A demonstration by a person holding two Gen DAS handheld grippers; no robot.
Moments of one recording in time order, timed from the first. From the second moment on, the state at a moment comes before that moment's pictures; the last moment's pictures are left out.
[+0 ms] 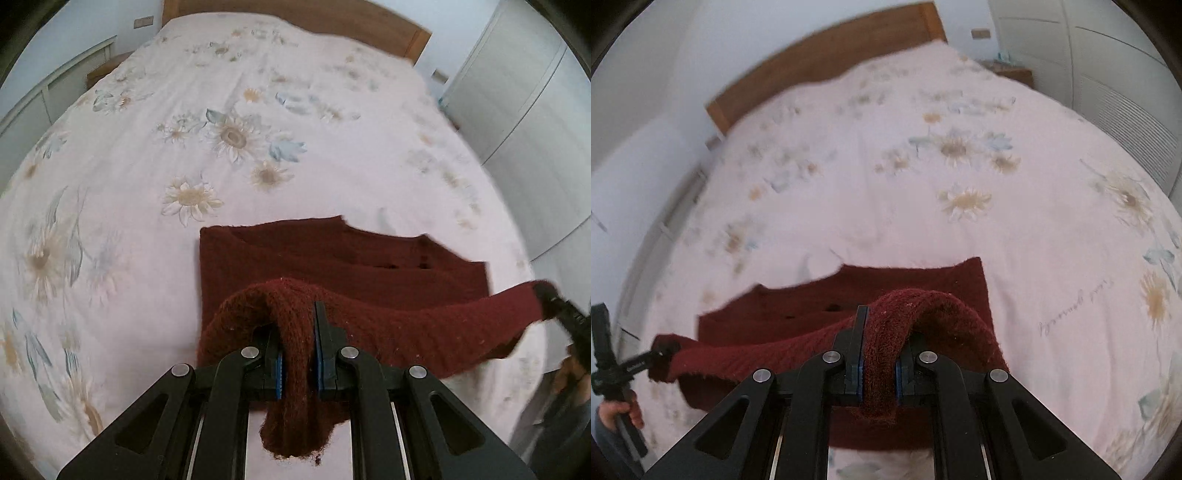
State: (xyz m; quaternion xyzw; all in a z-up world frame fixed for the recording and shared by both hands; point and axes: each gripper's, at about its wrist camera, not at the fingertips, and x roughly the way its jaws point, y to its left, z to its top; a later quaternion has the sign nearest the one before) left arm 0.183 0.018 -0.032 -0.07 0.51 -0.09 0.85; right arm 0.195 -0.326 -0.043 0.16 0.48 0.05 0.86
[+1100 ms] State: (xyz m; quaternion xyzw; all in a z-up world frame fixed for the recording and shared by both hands) left arm 0.182 -0.046 -0.036 0.03 0.47 -0.10 0.88; right arm 0.159 -0.223 -0.052 -0.02 0.46 0.08 0.89
